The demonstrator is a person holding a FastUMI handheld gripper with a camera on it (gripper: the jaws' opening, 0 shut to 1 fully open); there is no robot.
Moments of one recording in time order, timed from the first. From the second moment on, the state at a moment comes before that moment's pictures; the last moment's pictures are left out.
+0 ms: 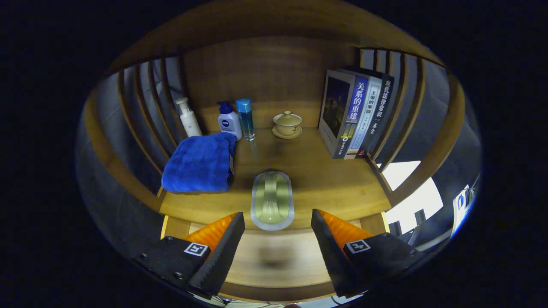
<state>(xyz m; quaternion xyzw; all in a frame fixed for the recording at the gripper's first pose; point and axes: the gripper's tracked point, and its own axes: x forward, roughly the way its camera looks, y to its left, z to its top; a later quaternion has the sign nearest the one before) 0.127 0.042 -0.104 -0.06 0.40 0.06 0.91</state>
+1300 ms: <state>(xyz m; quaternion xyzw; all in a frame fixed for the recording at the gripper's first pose) -0.068 0.016 -0.176 -0.03 0.28 0.10 0.95</state>
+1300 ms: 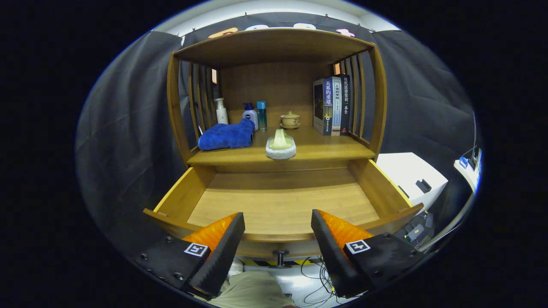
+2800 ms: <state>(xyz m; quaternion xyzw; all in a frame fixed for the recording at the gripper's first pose) -0.054 0.021 -0.219 -0.06 0.24 0.08 0.96</state>
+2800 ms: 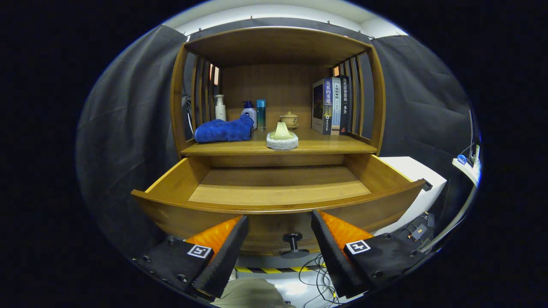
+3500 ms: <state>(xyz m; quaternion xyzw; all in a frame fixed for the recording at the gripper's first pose) 0.022 0.041 -0.221 -0.06 0.23 0.08 0.97</state>
